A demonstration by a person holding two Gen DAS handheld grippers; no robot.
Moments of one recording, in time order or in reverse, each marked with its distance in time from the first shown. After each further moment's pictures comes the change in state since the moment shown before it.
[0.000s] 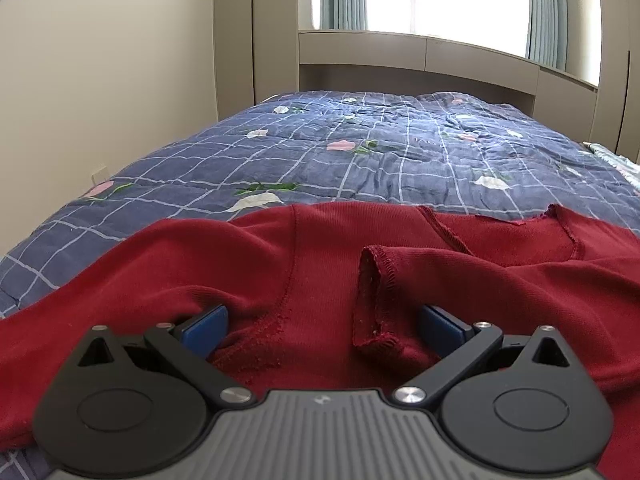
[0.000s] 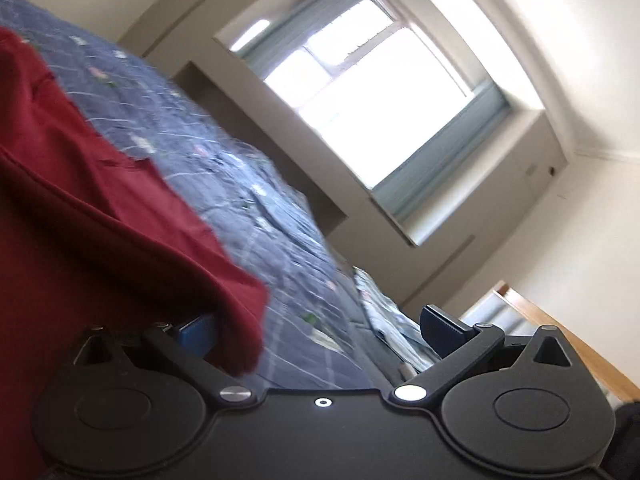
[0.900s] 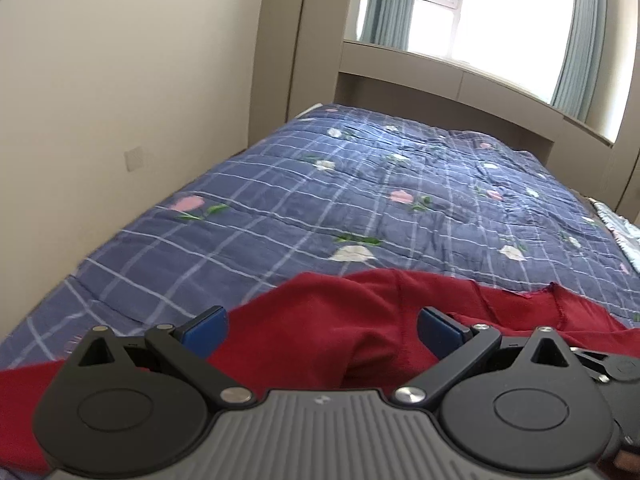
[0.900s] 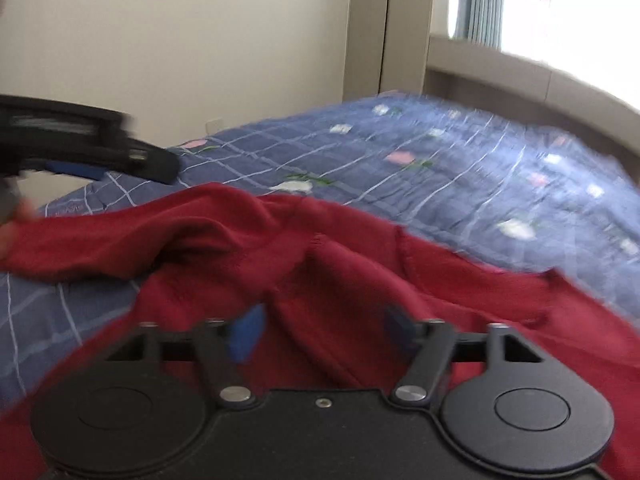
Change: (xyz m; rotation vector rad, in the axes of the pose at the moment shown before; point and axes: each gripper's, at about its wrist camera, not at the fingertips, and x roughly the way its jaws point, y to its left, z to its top) left arm -0.081 0.112 0.057 -0.153 0.022 -0.041; right arm -0.016 0.089 0.165 0.298 0.058 0.996
